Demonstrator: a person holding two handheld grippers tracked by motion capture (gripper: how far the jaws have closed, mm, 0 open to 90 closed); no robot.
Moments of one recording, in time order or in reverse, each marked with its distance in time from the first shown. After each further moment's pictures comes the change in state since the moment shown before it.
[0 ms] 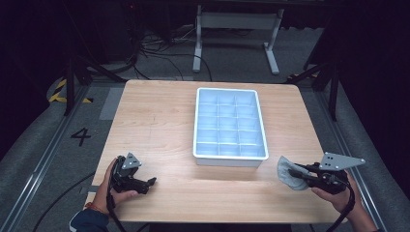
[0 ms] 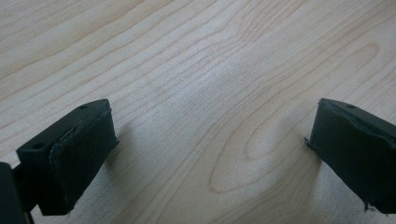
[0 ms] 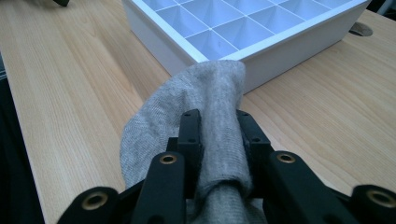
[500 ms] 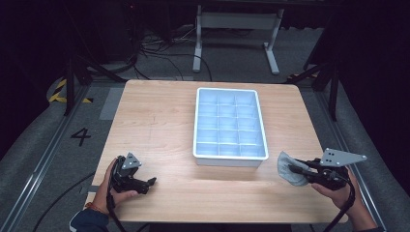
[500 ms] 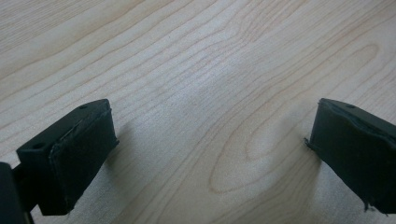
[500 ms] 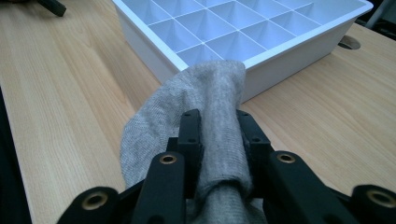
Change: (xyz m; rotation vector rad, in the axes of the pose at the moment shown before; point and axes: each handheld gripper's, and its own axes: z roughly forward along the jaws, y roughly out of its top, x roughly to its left) left arm 0.000 0.000 0.000 0.000 0.000 0.000; right arm -0.005 0.011 -0.001 -0.023 -0.020 -0.012
